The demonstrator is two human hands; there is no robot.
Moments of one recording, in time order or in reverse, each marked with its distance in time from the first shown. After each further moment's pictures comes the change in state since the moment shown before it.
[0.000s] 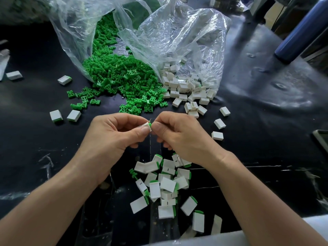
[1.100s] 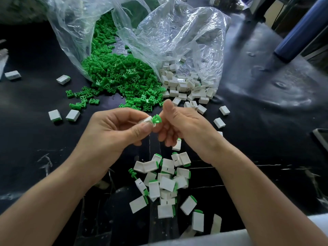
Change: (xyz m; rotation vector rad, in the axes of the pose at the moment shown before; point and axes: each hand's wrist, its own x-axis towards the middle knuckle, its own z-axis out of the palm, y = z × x) left_hand -0.002 0.005 -0.003 -0.038 -0.141 0.152; right_hand -0.004 -0.005 -0.014 0.357 -0.113 0.045
